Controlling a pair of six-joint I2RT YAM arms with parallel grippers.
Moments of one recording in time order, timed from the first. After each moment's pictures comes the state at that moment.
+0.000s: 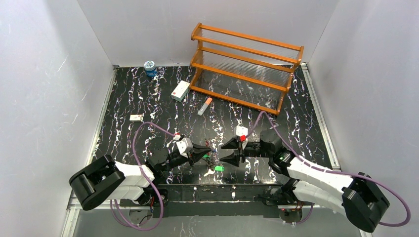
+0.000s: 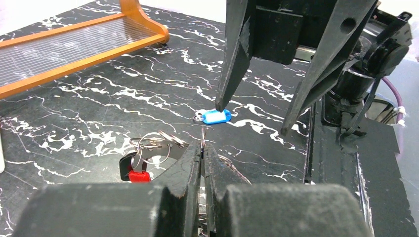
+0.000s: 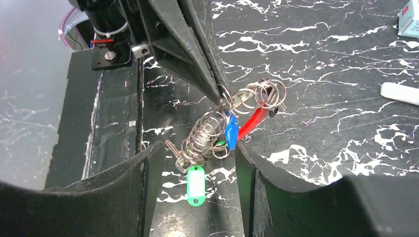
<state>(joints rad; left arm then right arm) -0.87 1.22 0.04 1.27 0.30 -0.09 0.80 0.94 0.35 0.39 -0.67 -0.04</state>
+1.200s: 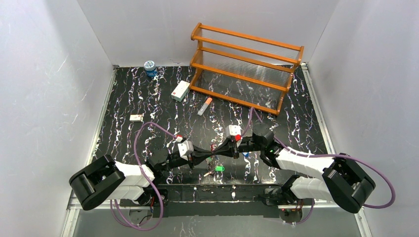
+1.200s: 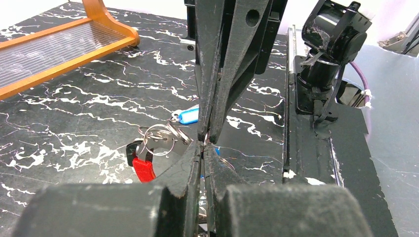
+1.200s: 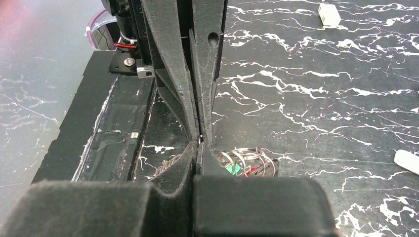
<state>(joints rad) -0.87 1.22 0.05 1.27 0.43 -0.08 0.80 1.18 0.40 0.64 -0.87 -0.14</state>
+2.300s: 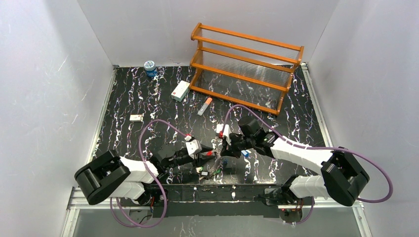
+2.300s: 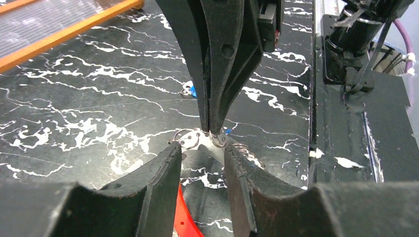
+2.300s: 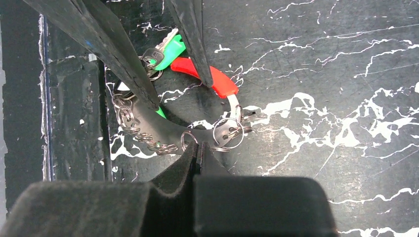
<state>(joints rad) -0.87 1.28 0.11 1.13 0.41 0.03 0.81 1.26 0.63 -0.09 -0.62 -0.35</state>
